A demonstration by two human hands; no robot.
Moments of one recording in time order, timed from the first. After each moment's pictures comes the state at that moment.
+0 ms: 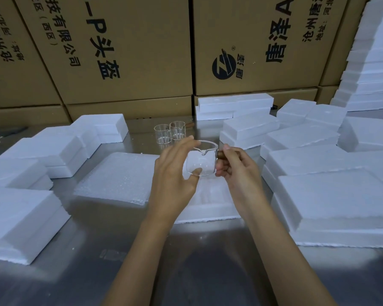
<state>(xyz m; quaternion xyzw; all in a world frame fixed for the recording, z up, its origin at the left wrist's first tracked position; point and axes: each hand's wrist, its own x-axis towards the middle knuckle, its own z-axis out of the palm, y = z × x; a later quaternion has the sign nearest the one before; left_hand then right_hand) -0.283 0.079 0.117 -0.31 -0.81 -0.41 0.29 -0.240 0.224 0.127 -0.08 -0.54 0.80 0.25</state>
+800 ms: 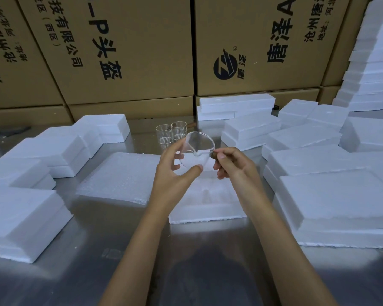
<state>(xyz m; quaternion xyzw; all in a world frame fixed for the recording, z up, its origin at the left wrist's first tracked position) -0.284 0.078 0.123 -0.20 -0.74 -0.63 0.11 -0.238 0.232 0.122 -0.02 -0.68 0.69 0.24</state>
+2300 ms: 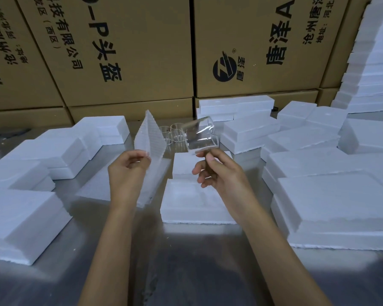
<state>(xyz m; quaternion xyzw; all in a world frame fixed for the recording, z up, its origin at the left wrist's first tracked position) -0.307 0.023 0.137 0.01 -0.72 -0.67 0.17 -0.229 0.215 0.133 0.08 -0.62 0.77 0.12</state>
